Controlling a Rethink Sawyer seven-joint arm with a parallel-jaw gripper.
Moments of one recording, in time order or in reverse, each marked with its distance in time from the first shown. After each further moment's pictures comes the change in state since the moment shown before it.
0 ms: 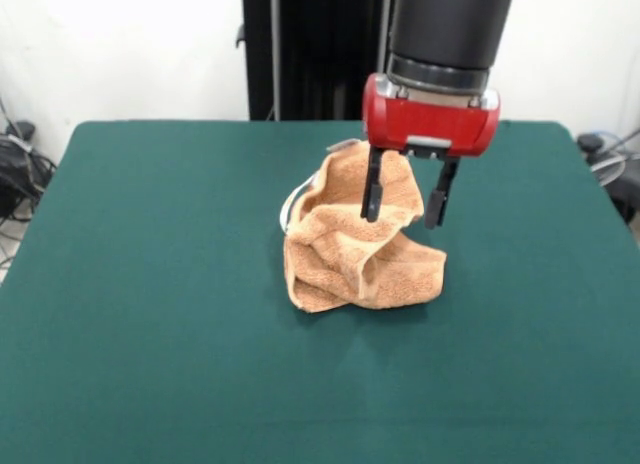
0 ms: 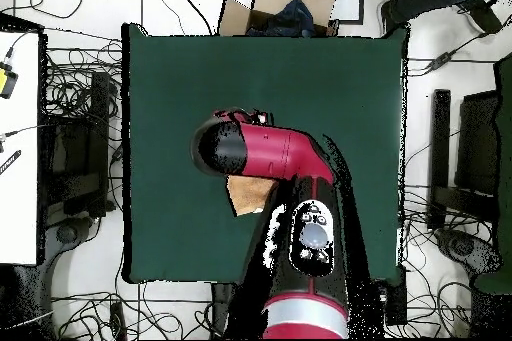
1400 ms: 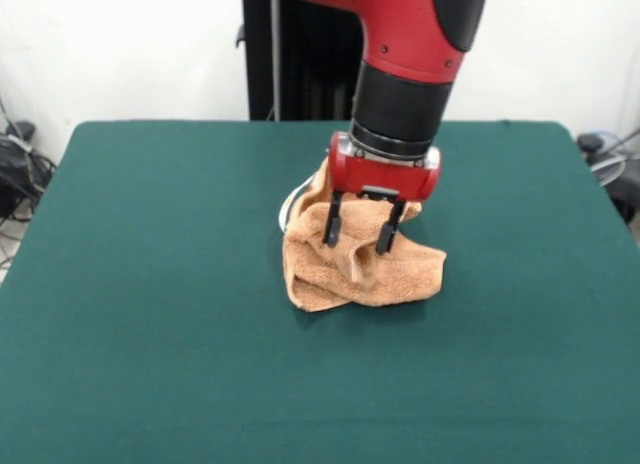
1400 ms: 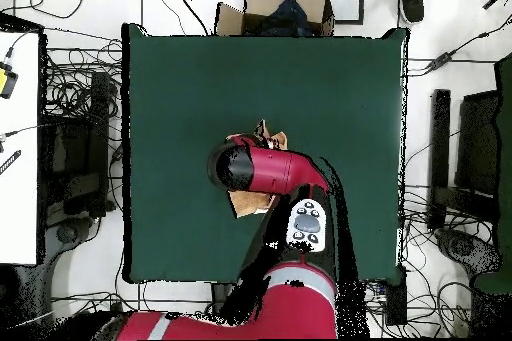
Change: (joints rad) arm 0.023 0.148 -0.081 0.043 0.007 -0.100 0.000
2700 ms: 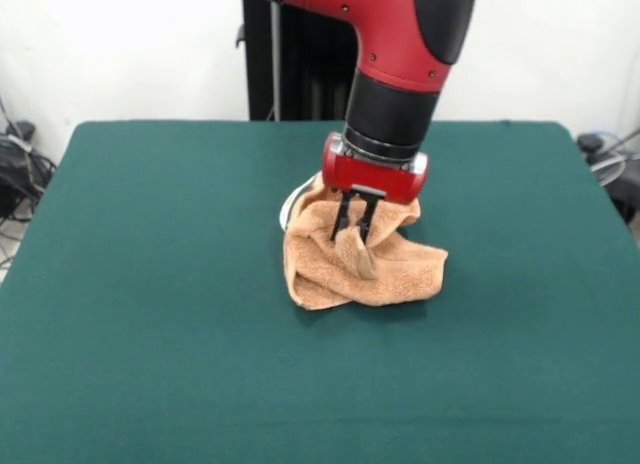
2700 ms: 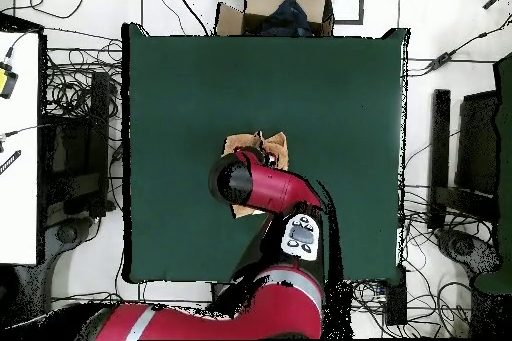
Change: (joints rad) arm 0.037 0.035 -0.053 0.096 0.151 -0.133 0.018
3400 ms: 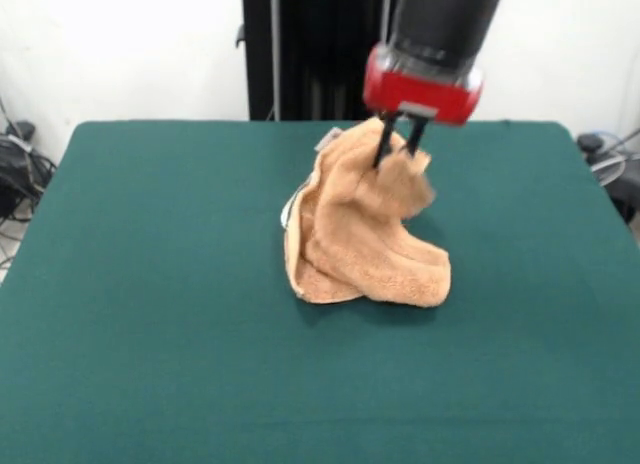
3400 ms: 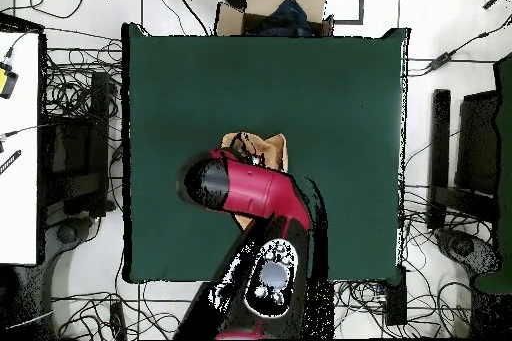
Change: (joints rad) arm 0.116 -0.196 -0.070 0.002 -0.001 0.299 0.000
